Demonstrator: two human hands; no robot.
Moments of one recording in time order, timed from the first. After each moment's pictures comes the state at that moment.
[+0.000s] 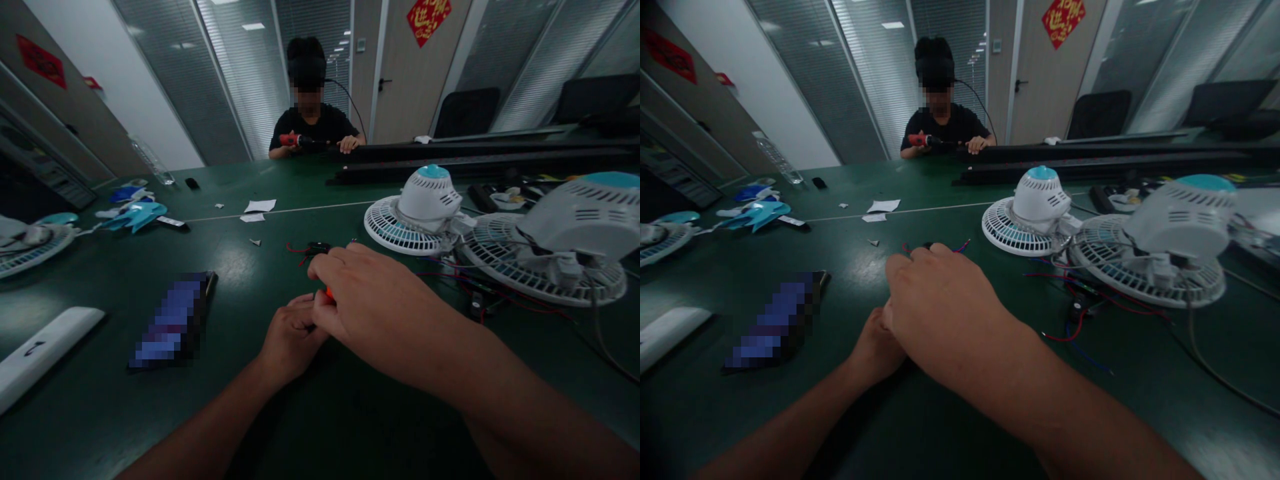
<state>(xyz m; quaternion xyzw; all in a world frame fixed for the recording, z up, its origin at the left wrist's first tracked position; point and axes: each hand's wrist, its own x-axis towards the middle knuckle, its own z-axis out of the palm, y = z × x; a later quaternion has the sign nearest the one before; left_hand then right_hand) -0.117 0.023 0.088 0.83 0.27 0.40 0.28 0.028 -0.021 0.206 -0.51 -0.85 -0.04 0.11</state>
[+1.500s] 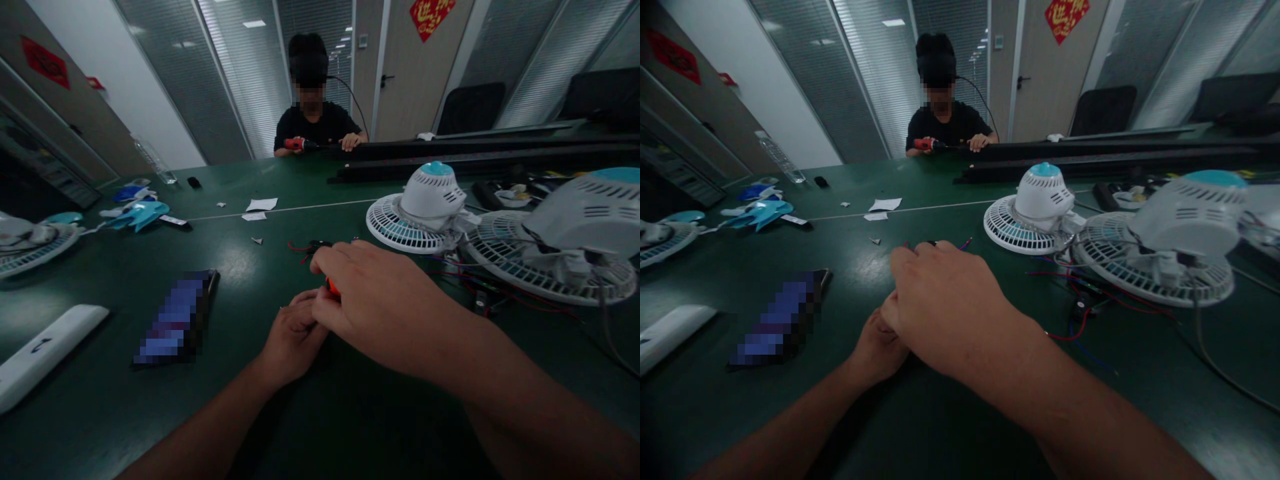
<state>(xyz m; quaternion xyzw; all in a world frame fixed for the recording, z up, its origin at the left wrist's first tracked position) -0.120 0.021 0.084 0.84 0.24 0.41 0.27 0.031 -0.018 0.202 -0.53 -0.83 -0.02 0.16</state>
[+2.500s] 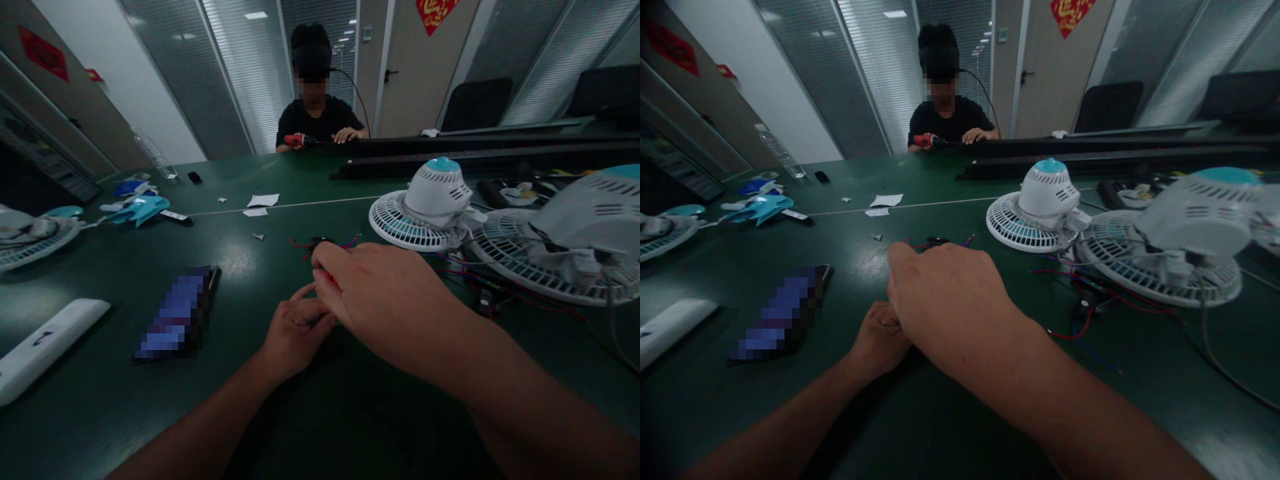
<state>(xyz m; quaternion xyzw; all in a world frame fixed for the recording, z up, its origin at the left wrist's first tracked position) -0.121 0.023 0.091 0.84 0.25 0.37 0.29 0.024 -0.018 0.208 -0.58 -0.81 -0.02 0.09</state>
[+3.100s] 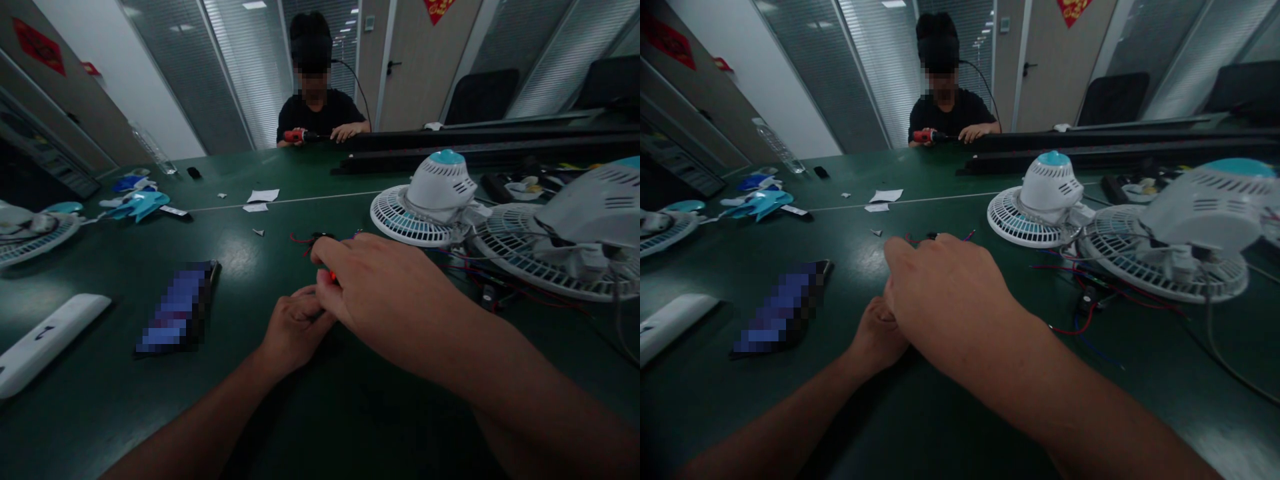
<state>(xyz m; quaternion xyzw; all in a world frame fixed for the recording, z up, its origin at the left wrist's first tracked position) -0.119 0.021 0.093 0.83 0.26 0.40 0.29 0.024 -0.018 0.207 -0.58 -0.81 -0.01 0.10</state>
